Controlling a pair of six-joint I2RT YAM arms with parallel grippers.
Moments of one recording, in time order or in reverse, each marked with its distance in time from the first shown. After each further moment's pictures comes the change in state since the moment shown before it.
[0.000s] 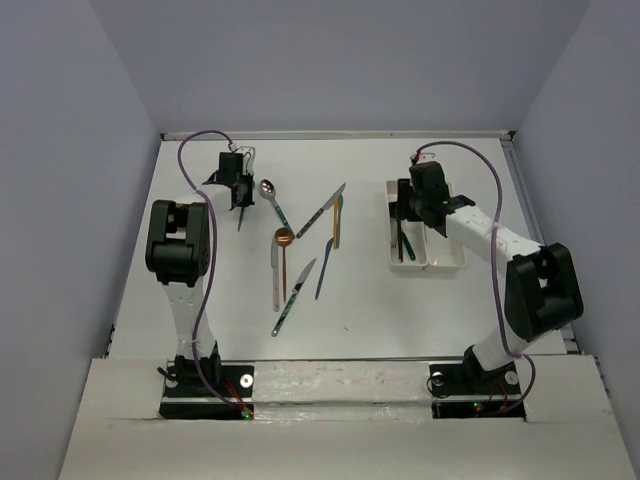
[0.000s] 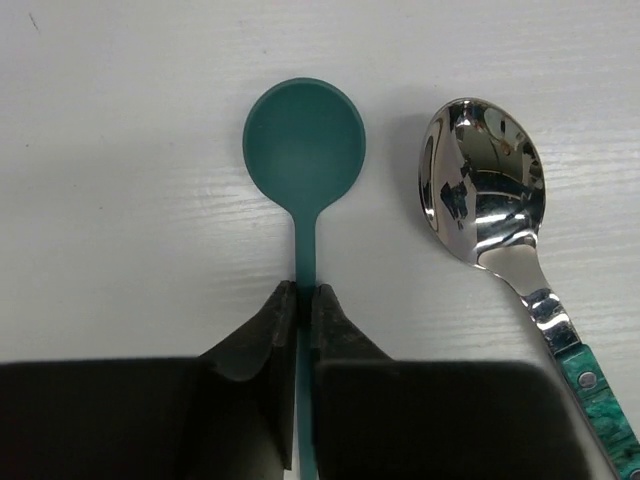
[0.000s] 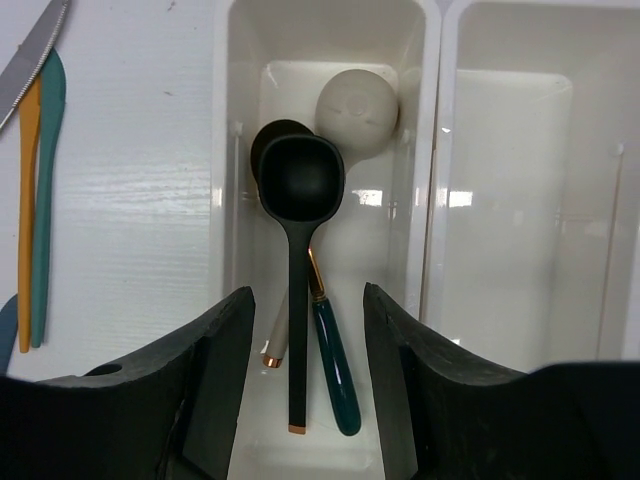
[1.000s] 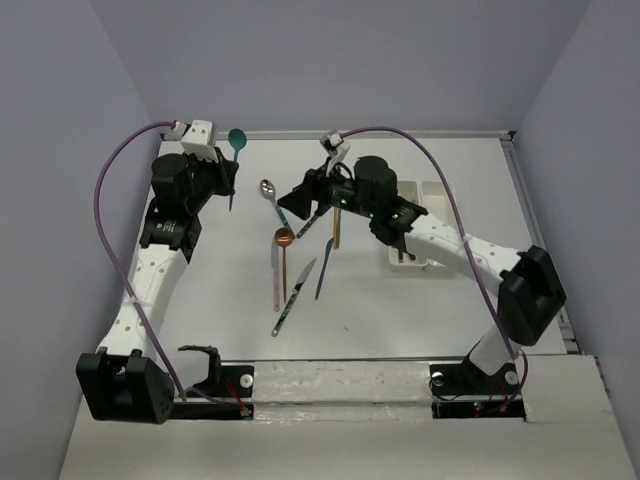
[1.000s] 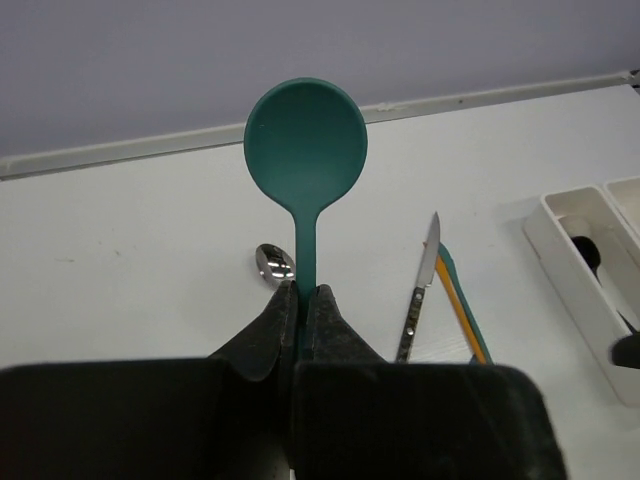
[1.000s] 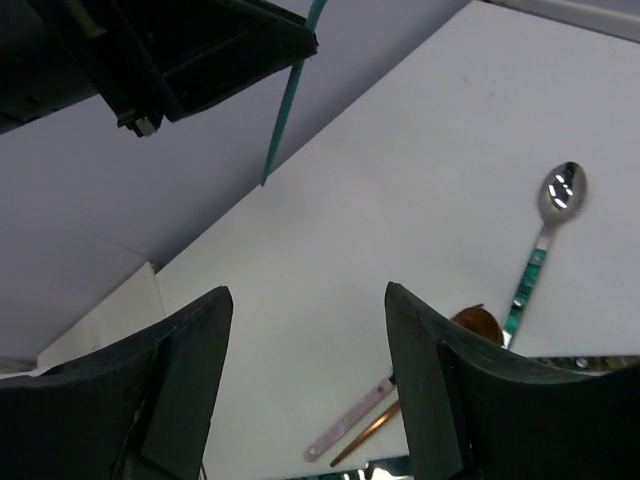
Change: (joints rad) left arm 0.027 -0.888 -0.280 0.034 0.303 -0.085; right arm 0.389 -0.056 0.143 0.492 -0.527 0.162
